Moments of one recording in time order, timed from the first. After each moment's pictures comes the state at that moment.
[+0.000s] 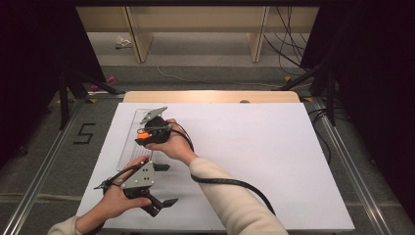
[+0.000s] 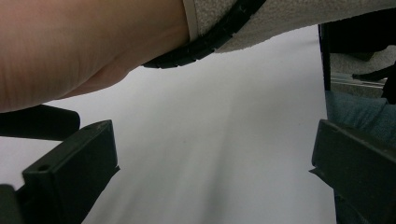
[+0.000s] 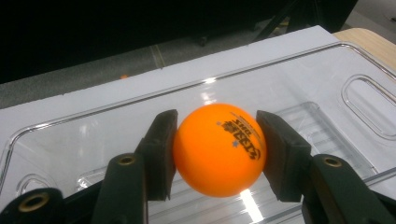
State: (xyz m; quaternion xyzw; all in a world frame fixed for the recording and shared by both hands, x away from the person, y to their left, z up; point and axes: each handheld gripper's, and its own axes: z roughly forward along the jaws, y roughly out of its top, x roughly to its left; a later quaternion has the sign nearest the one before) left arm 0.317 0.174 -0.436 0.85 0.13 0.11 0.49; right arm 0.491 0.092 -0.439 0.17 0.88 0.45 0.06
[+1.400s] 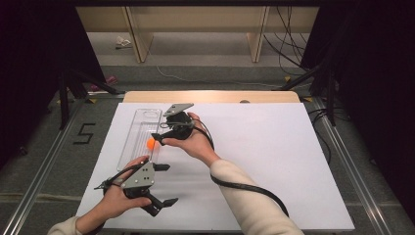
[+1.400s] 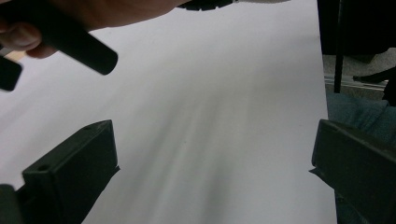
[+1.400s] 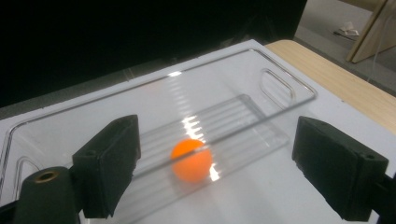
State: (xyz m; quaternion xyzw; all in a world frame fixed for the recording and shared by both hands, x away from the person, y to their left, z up) left arm 0.317 0.174 -0.436 0.85 0.13 0.11 0.50; right arm 0.487 0.024 -0.418 0.23 0.84 0.48 0.10
